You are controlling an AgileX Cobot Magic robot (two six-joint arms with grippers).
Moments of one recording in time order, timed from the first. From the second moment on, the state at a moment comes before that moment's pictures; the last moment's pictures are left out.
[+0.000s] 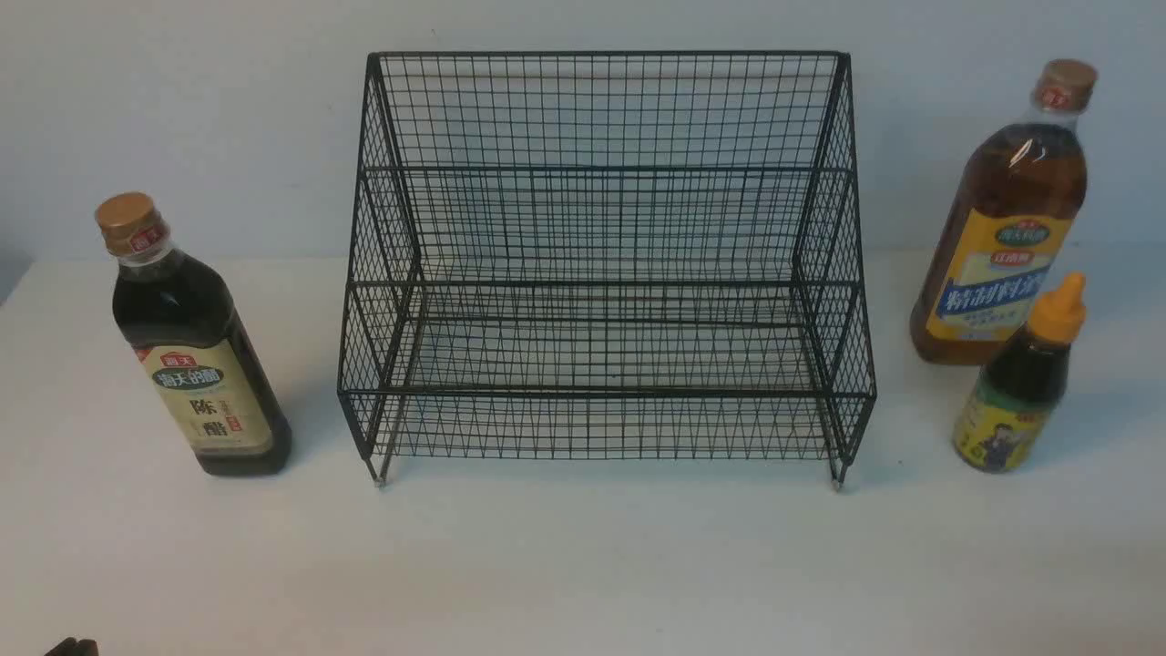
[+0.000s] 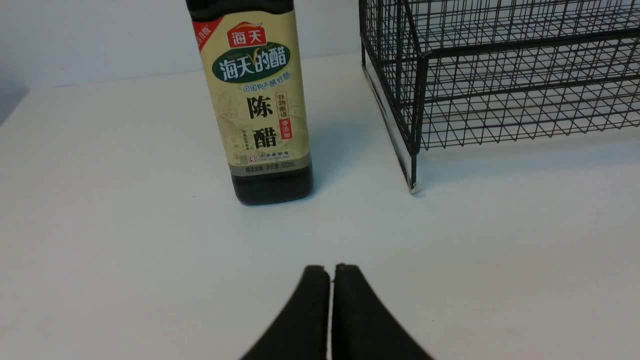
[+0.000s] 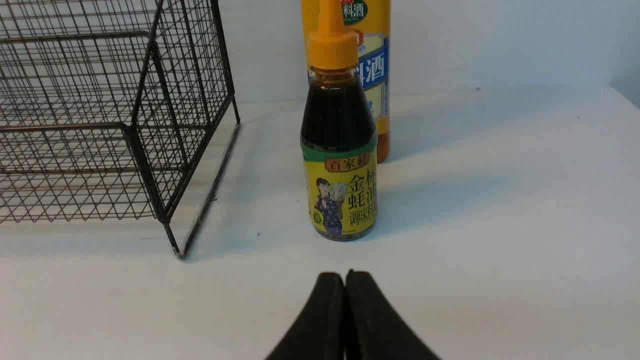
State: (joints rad) right arm -0.02 -0.01 0.02 0.11 0.39 -0.04; left arm -0.11 -0.01 0.03 -0.04 0.34 0.05
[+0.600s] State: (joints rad) right arm -0.02 -0.01 0.02 0.11 0.39 -0.04; left arm -0.11 -0.01 0.03 -0.04 0.34 0.05
